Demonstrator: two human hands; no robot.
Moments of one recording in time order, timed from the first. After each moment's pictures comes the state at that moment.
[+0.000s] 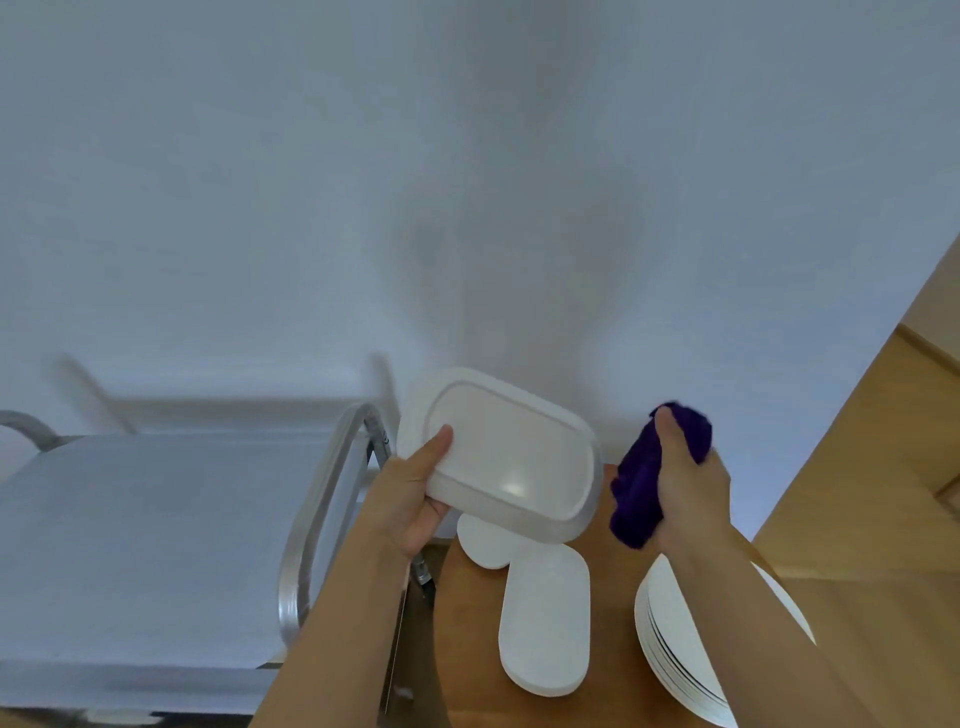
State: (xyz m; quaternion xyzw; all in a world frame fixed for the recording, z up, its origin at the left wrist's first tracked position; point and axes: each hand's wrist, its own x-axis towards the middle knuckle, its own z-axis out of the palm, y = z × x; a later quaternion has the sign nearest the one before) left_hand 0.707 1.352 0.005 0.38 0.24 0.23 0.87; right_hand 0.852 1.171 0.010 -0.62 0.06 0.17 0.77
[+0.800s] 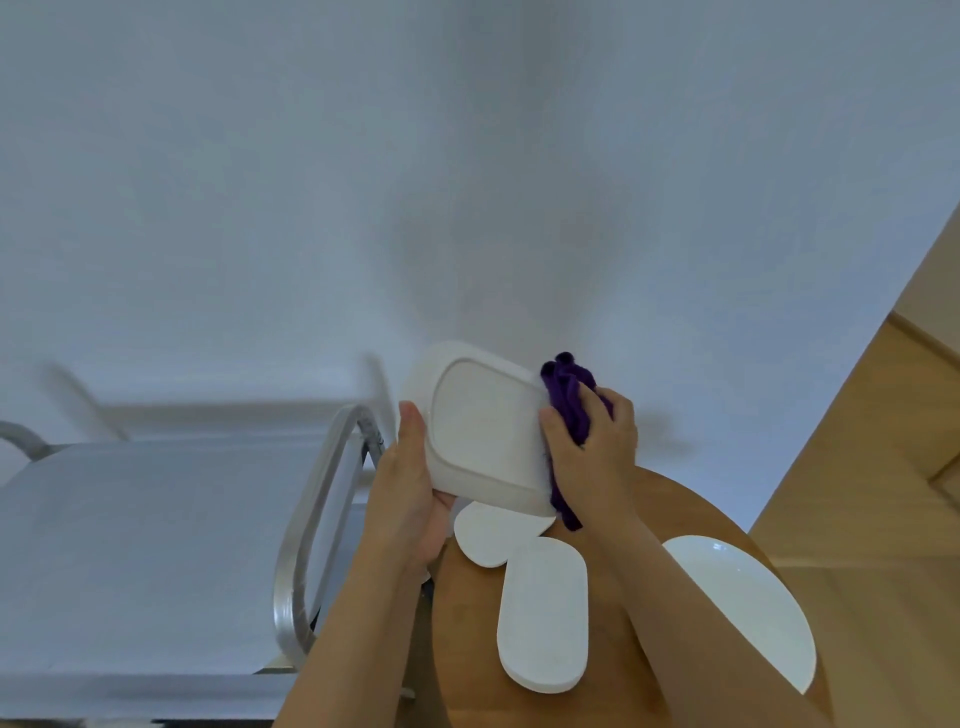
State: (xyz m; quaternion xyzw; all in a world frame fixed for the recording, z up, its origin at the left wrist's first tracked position) left_hand 0.714 1.326 0.022 0.45 0.21 0.33 0.80; right_hand 0.838 1.225 -0.001 -0.78 -0.24 -0.03 0.57
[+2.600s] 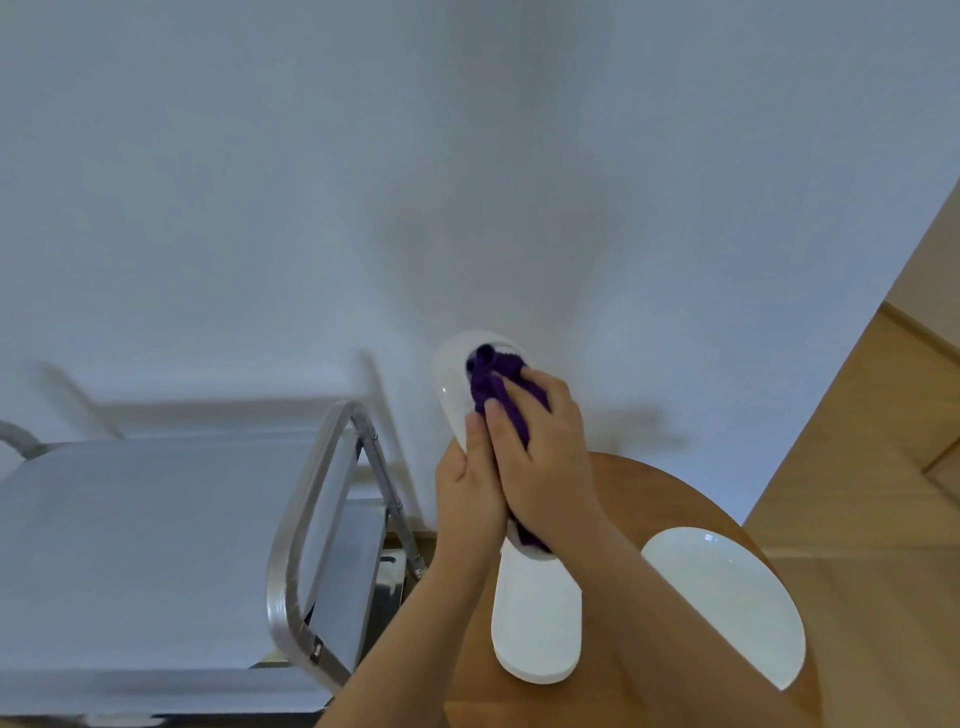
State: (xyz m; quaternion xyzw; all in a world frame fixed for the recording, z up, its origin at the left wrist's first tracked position) left_hand 0.740 1.274 0.018 0.63 0.27 0.37 0.63; right_hand 0.790 1.232 0.035 -0.75 -0.36 -0.08 0.55
